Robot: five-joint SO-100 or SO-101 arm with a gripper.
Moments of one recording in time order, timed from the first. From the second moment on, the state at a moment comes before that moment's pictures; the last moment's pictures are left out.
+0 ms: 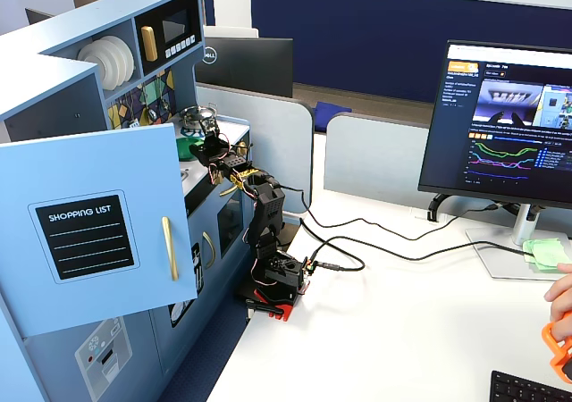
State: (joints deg) arm 34.0 107.1 108.9 -1.6 -98.3
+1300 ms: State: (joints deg) arm 5.5 171.6 148.1 68.5 -95.2
